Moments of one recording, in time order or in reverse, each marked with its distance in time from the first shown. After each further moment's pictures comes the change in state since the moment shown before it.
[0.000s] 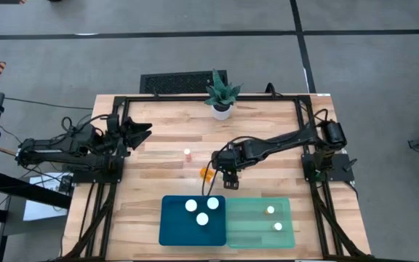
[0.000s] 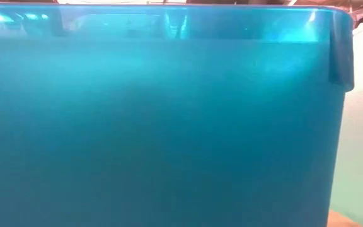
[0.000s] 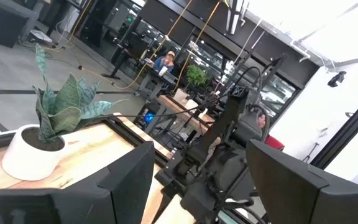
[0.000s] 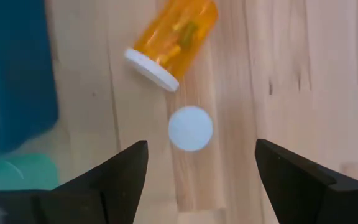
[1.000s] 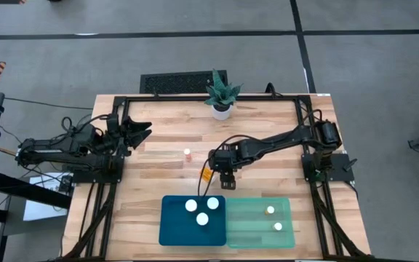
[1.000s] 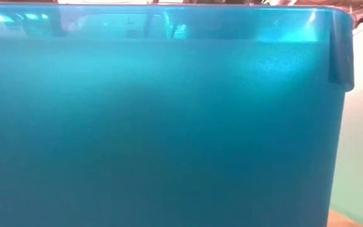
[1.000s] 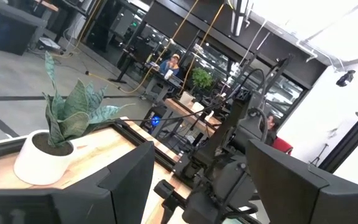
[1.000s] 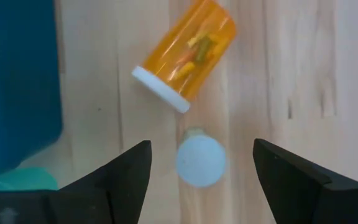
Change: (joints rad) left arm 0.000 0.000 0.000 0.000 -0.026 0.027; right arm -0.024 0.050 0.003 0.070 -0.061 -0.060
